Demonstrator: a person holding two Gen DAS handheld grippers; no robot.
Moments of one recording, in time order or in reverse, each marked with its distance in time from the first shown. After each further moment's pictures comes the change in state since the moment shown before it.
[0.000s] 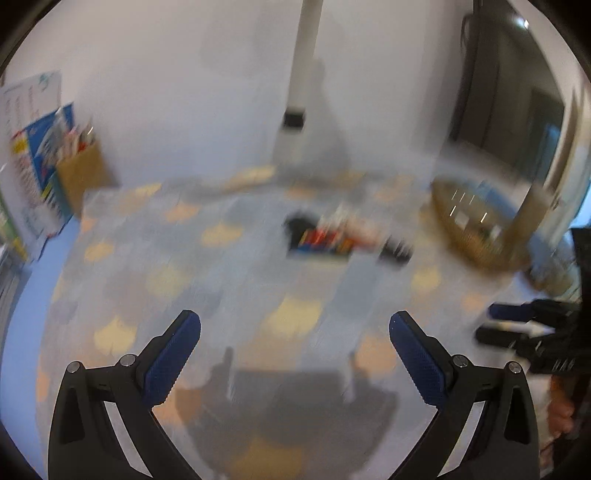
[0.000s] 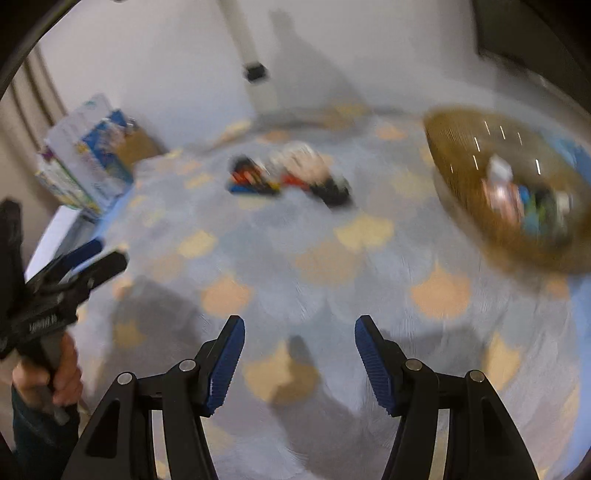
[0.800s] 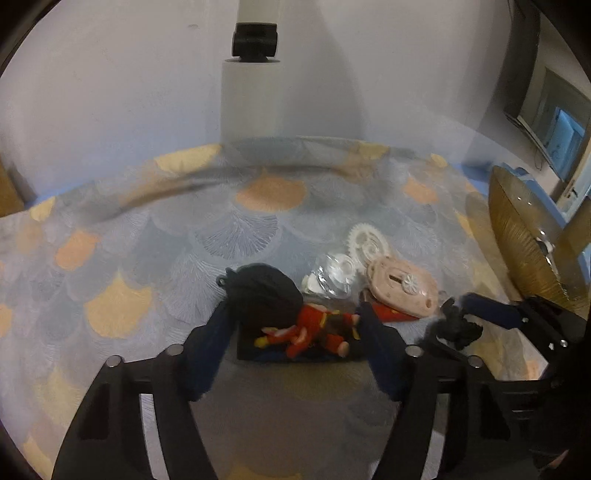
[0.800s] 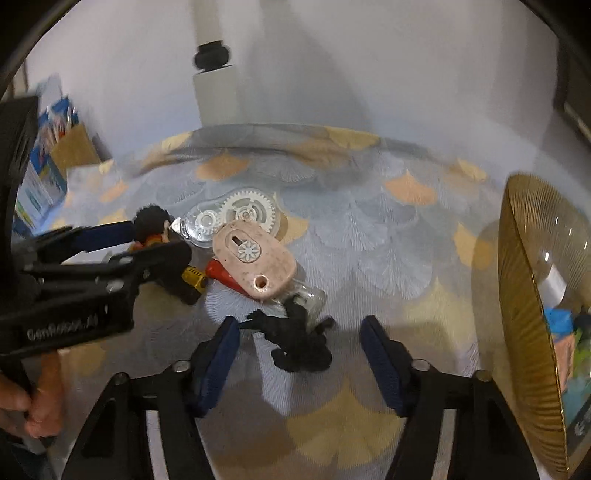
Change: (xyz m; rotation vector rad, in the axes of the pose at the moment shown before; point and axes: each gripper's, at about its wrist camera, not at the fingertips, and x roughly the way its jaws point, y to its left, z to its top) left arm 0.176 -0.019 0.056 0.025 0.171 -0.006; right arm 0.133 -0.021 0.093 -0.110 -0.038 -0.181
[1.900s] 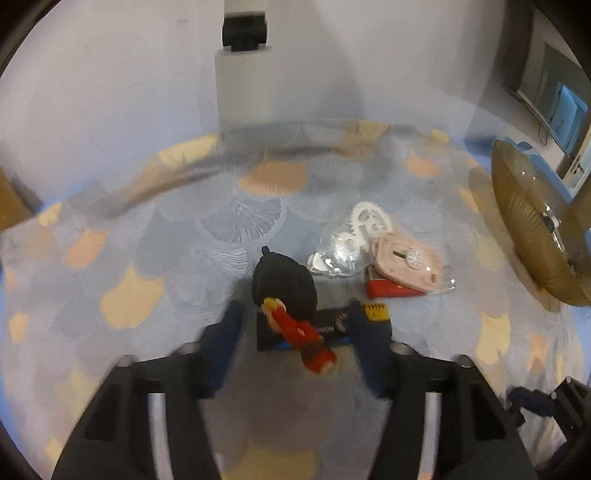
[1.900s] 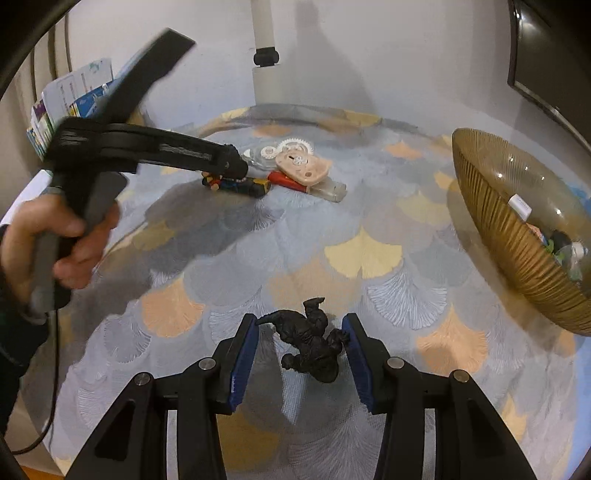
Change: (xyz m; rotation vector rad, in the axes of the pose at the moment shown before) left arm 0.003 -0.002 0.003 0.033 0.065 0.012; right arm -0.070 0.013 -0.098 -0.004 -0.030 0.077
